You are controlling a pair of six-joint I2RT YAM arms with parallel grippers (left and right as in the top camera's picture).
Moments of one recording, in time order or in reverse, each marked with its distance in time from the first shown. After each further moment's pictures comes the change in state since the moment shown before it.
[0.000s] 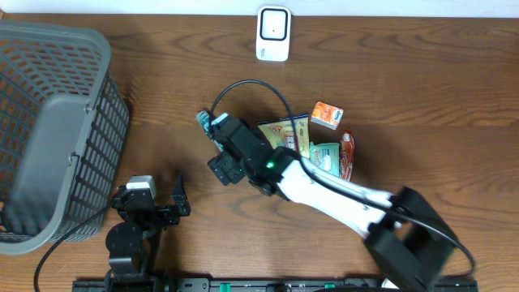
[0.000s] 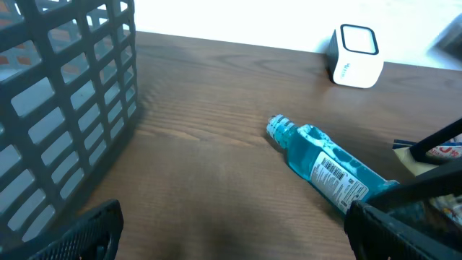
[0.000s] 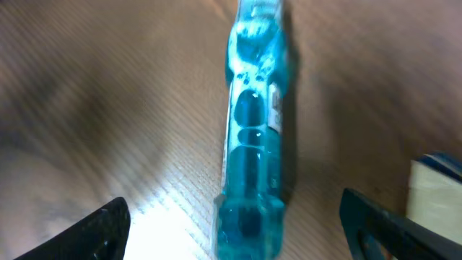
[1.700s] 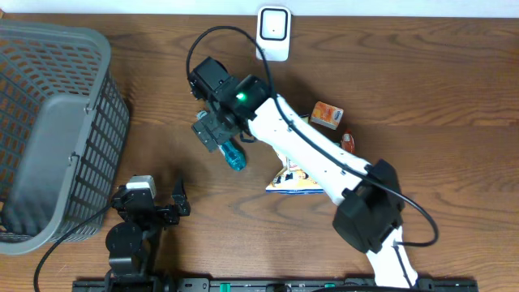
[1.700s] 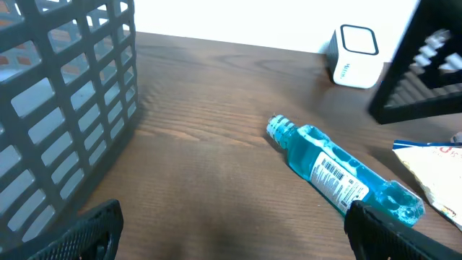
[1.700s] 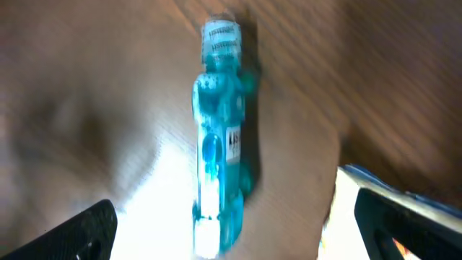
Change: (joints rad) left arm 0.000 0.000 0.000 0.002 0.000 0.000; right arm -0.080 0.297 0.839 -0.816 -0.045 0.006
